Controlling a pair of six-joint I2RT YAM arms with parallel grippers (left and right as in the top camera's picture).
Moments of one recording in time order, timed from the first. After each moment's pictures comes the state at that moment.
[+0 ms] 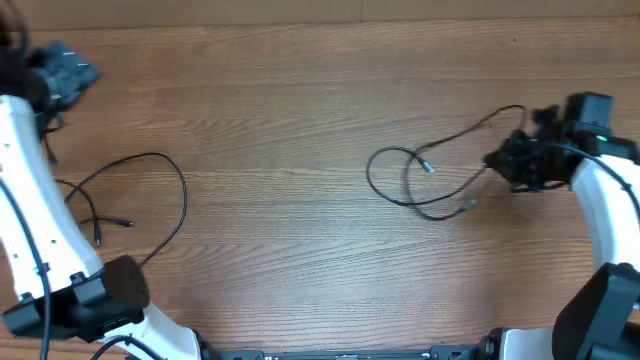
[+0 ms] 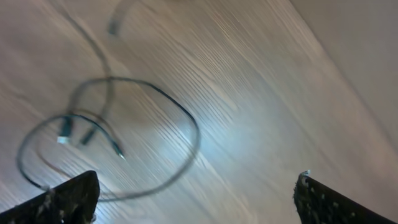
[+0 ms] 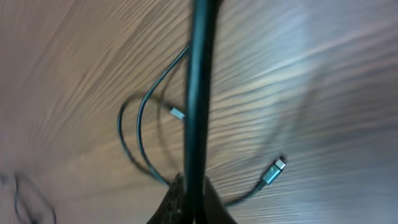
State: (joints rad) left arm 0.32 1.85 2.32 -1.55 -0.01 -0.51; right arm -0.20 1.58 1.16 -0.83 -0.47 0.29
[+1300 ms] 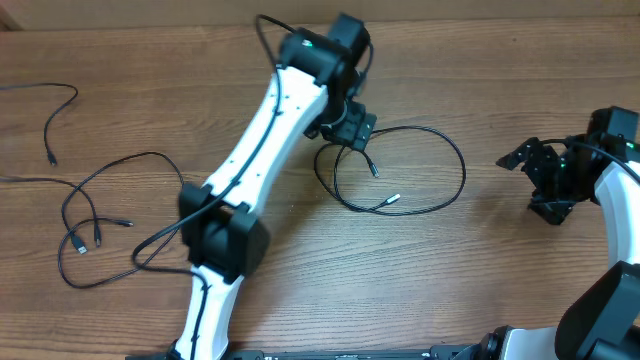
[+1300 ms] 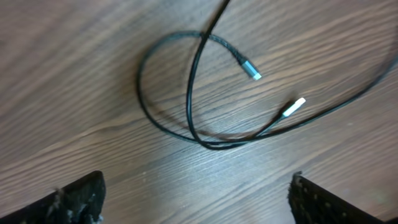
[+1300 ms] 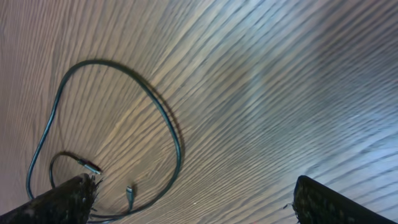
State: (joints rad) left arm -0.53 2.25 2.31 -1.51 0.10 -0.15; right arm -0.40 1.58 1.16 -0.97 -0.34 0.46
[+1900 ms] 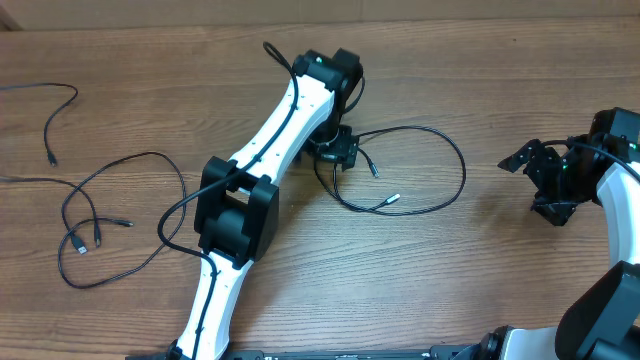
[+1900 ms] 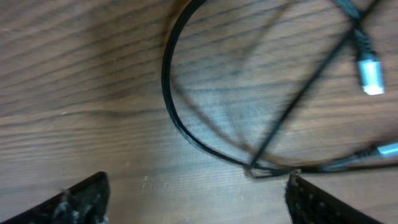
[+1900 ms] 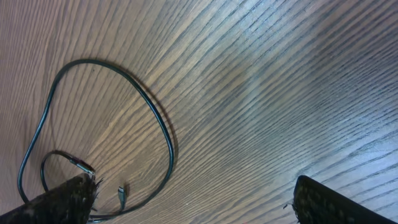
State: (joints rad) left arm -0.50 2.36 2.13 -1.44 0.05 -0.35; right arm -0.41 1.58 1.16 -0.98 -0.33 0.43
